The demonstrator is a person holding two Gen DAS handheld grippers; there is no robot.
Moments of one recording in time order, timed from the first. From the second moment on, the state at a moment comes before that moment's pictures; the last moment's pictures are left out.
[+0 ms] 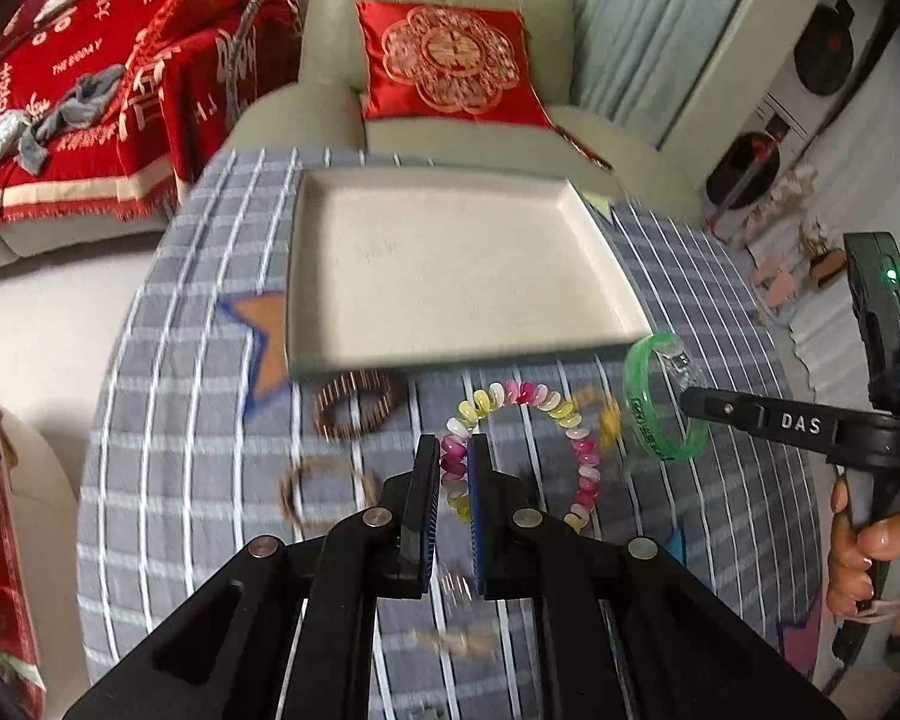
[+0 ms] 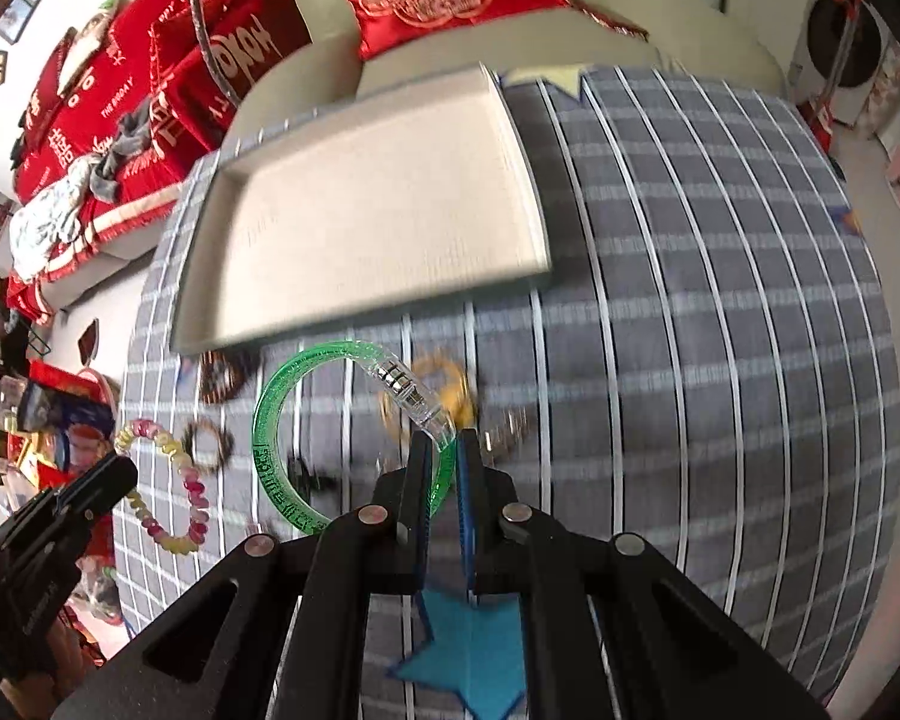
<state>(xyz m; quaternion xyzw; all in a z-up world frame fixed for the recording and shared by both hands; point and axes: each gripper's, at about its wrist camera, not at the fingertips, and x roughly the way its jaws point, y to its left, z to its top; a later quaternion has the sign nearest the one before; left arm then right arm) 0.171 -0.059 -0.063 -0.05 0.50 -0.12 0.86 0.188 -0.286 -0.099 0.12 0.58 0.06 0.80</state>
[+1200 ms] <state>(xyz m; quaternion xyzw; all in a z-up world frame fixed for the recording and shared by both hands) 0.349 -0.101 -0.158 0.09 0.53 -0.02 0.84 0.350 -0.266 -0.167 0.05 0.59 0.04 0.80</state>
